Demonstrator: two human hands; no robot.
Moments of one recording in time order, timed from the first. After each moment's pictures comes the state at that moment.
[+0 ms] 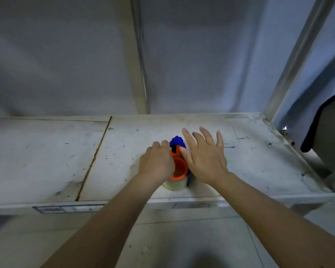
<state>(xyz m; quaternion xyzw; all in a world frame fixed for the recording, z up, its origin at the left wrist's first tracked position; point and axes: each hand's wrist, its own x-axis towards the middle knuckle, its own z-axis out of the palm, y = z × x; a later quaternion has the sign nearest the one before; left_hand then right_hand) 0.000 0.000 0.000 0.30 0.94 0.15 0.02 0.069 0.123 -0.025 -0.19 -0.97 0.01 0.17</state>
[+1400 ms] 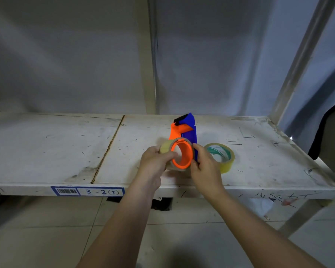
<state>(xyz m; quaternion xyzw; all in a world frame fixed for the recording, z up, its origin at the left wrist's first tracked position) 0.030 -0.056 -0.011 0.04 0.68 0.70 0.23 0.105 0.057 -0.054 -0.18 -0.86 0.38 0.30</state>
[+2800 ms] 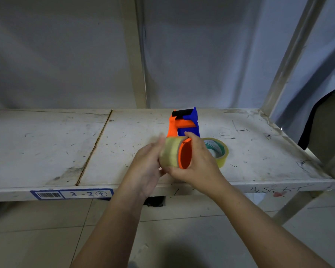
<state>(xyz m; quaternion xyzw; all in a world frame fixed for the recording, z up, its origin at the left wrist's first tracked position) 0.045 -0.062 -0.003 0.09 0.61 0.72 0.32 0.119 0.055 -0.020 -0.15 -0.90 0.37 0.20</state>
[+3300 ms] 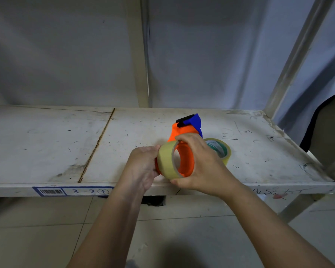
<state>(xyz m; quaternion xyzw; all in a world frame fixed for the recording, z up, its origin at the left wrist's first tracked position) 0.031 -0.063 -0.005 -0.02 0.62 0.73 0.28 0.127 0.061 -0.007 -0.01 -0.94 0.29 0.19</state>
